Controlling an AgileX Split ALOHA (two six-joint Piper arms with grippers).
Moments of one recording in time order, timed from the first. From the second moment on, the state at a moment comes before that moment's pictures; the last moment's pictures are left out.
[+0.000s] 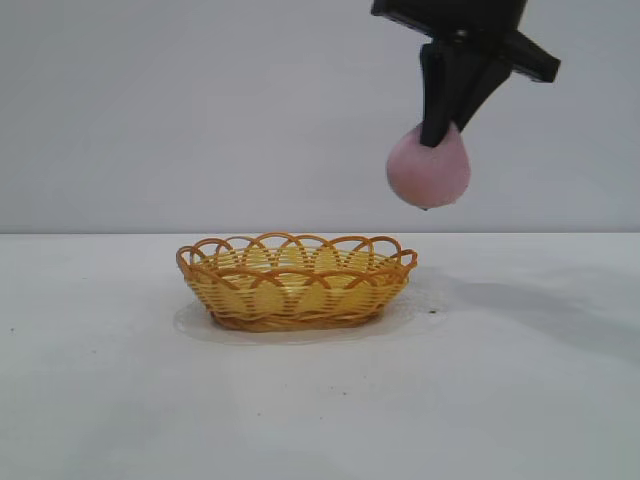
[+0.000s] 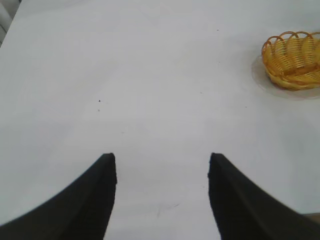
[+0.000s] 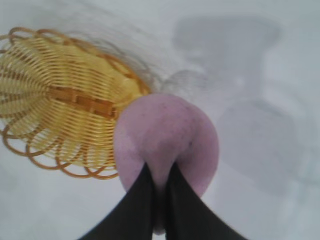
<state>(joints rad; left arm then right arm) 0.05 -0.02 -0.48 -0.08 1.12 0.07 0.41 2.04 -1.73 0.31 1.23 -0.20</state>
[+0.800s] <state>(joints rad) 0.05 -0.02 -0.48 -0.08 1.12 0.07 0.59 2.18 -1.73 0.30 1.07 -0.20</state>
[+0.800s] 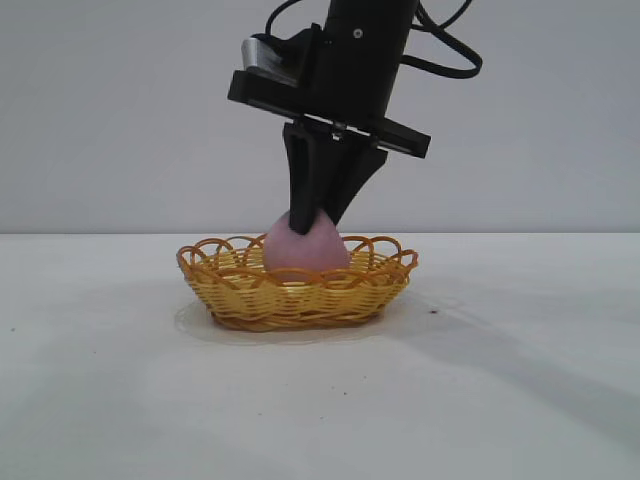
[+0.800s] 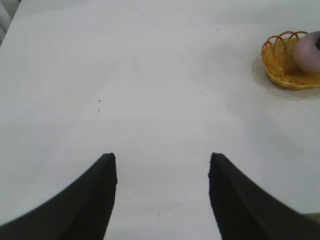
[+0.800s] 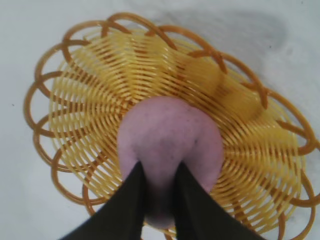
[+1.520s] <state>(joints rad) 0.05 -0.02 -0.48 -0.08 1.12 0.07 0.45 2.11 -1.79 0.19 1.13 -0.14</state>
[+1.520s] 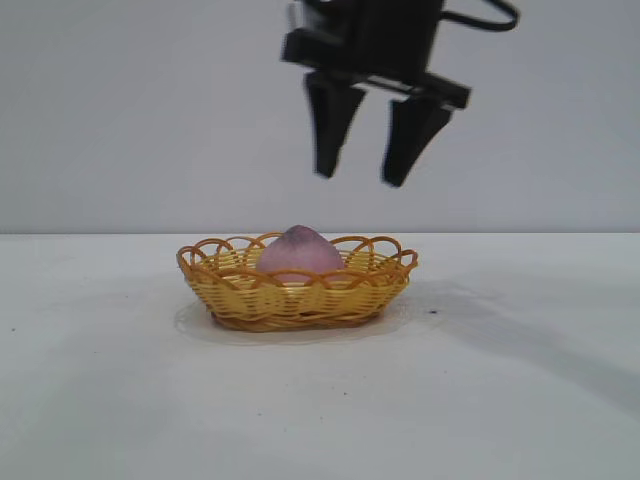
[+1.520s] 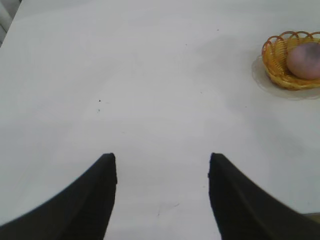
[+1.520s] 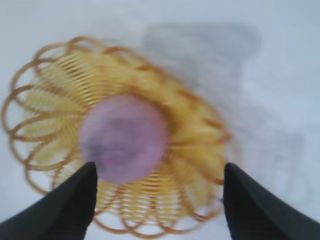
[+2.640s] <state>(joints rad) 0.05 -0.02 -0.48 -0.08 1.12 0.07 0.04 1.88 -1.70 0.06 1.23 -0.09</state>
